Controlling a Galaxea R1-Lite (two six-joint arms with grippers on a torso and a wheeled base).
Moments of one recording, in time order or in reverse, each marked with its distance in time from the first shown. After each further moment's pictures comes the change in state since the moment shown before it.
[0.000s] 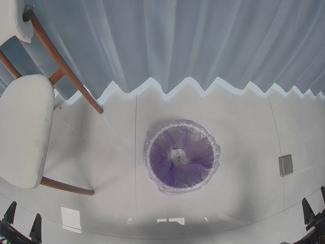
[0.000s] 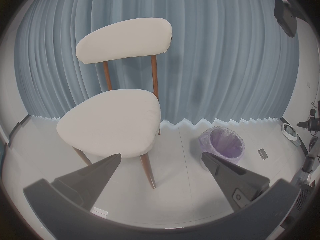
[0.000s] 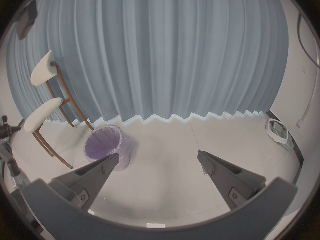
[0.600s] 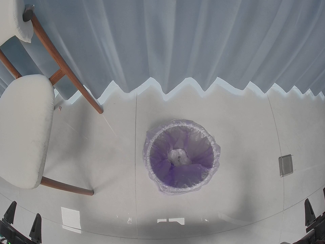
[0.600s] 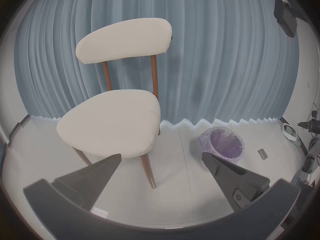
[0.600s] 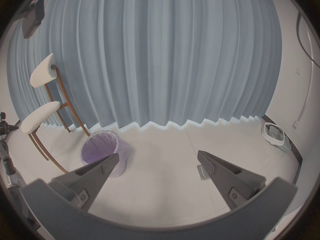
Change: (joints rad) left arm 0.000 0.001 0.000 -0.002 -0.001 0.000; right arm -0.023 -0.127 0.034 0.009 -0.014 -0.002
